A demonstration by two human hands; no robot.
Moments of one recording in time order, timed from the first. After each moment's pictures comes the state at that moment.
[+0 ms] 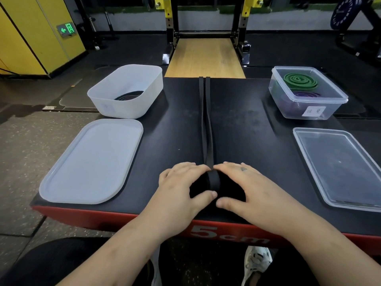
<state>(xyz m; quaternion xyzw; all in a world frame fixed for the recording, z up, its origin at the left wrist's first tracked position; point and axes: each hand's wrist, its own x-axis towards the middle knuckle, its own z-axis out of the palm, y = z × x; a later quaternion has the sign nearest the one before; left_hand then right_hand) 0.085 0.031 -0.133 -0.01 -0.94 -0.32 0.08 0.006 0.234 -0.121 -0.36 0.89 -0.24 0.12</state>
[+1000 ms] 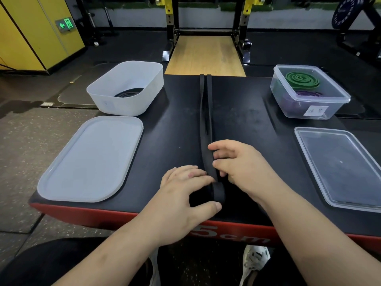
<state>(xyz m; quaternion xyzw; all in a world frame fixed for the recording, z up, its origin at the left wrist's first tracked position) 0.098 0.028 -0.128 -0.03 -0.94 -0.34 0.02 -0.025 0.188 -0.120 -0.15 0.81 -0.55 0.17</state>
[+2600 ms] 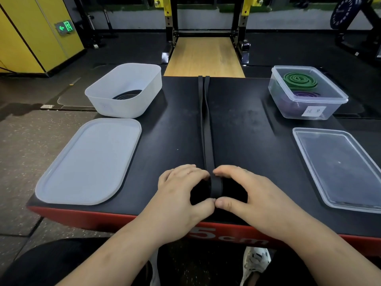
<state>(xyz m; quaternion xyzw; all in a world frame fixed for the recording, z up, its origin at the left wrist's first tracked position) 0.091 0.033 -0.130 -0.02 -0.95 -0.31 0.04 0.010 0.237 -0.121 -0.35 0.88 -0.29 0.12</state>
